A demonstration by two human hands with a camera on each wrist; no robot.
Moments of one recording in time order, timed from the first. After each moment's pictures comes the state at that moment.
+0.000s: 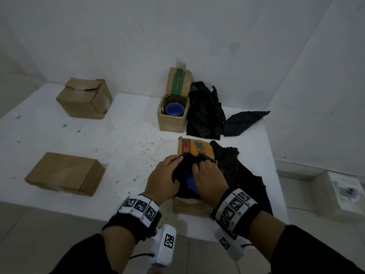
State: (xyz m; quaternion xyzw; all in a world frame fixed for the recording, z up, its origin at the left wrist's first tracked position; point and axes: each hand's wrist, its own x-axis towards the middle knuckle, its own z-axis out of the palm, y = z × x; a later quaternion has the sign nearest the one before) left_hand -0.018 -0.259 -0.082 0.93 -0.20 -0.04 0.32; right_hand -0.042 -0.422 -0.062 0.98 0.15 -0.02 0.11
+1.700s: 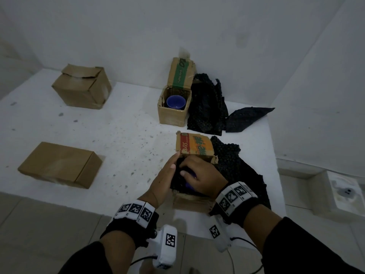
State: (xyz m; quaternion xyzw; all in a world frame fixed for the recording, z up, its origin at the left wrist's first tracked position) left_hand -0.029 -0.268 -0.108 0.72 -0.08 -0.17 0.66; right_hand -0.023 -0.430 -0.080 0.92 0.23 -0.05 -0.30
